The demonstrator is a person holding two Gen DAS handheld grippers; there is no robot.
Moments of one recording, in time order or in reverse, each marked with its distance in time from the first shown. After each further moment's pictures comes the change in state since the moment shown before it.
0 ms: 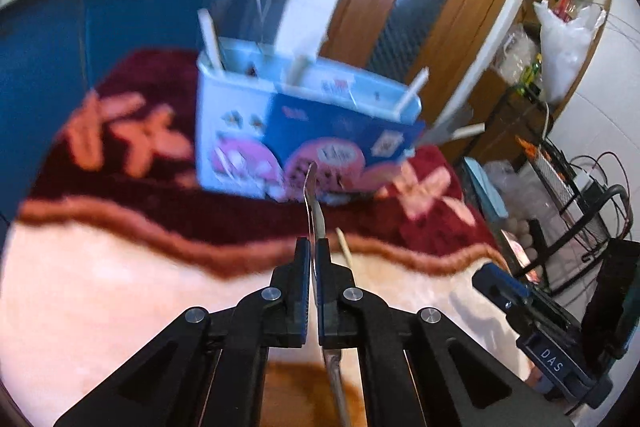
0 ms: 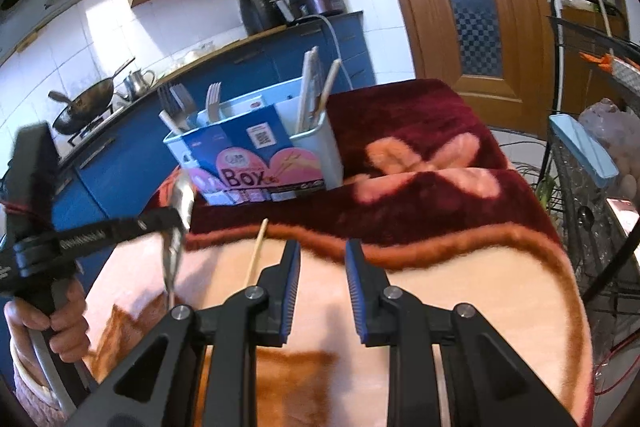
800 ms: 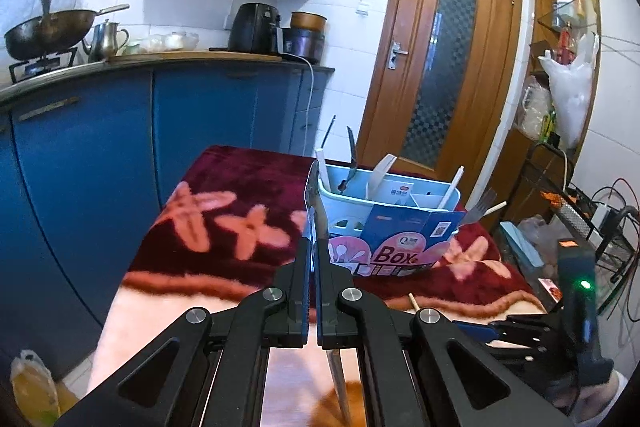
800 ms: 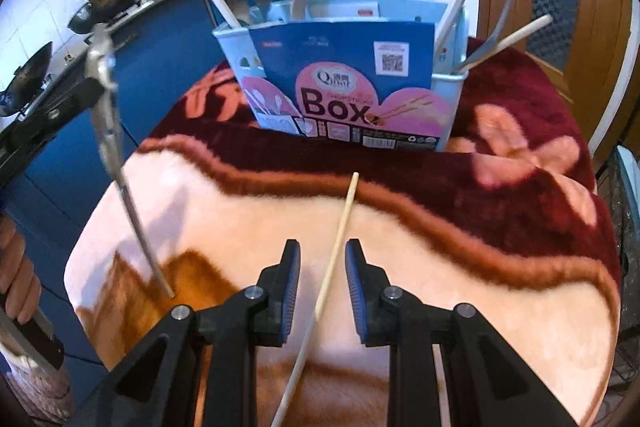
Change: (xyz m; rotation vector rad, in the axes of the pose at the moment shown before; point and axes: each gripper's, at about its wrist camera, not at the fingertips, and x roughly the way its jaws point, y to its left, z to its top) left arm -0.084 0.046 0.006 0.039 -0.303 0.139; right arm 0.075 0.074 0.011 -0.202 0.328 0.037
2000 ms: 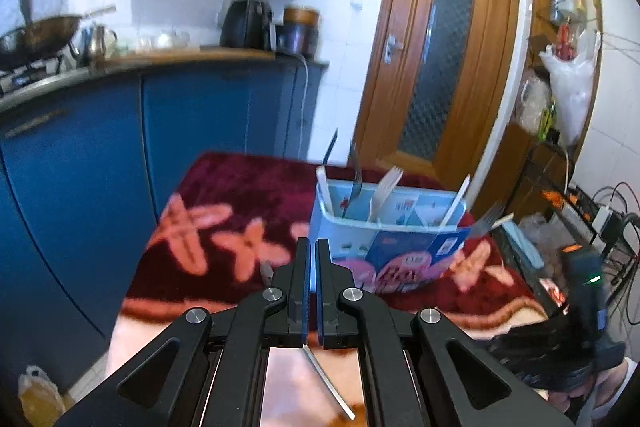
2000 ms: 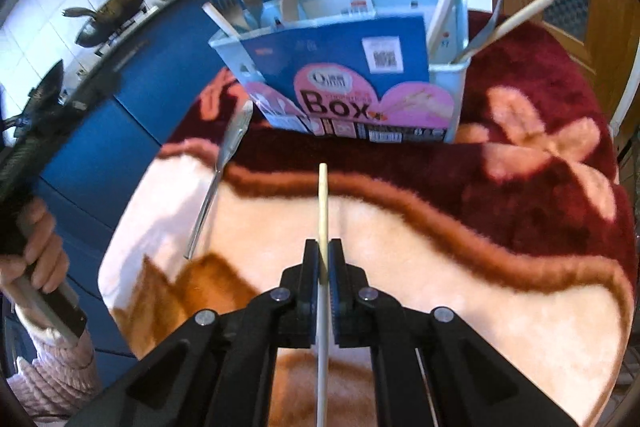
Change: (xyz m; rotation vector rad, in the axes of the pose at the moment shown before) left arm 0.025 0.003 0.028 0.025 0.074 -0.018; right arm -0.014 -0.021 0.010 0.052 0.037 0.134
